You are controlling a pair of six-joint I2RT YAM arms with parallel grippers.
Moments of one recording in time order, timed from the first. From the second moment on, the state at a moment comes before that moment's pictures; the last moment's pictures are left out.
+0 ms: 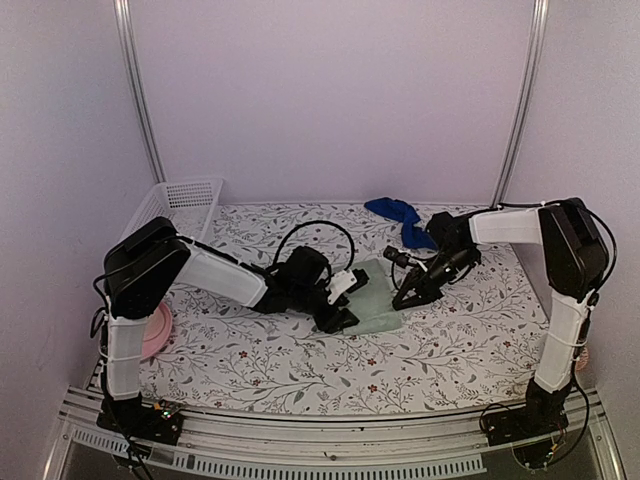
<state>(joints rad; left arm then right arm) -0.89 2.12 1.21 0.18 0.24 0.21 0.40 1.95 1.29 -0.84 -0.91 -0.78</state>
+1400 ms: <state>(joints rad) -0.92 1.92 1.06 0.25 0.17 0.33 0.41 2.13 1.36 -0.80 -0.85 -0.61</state>
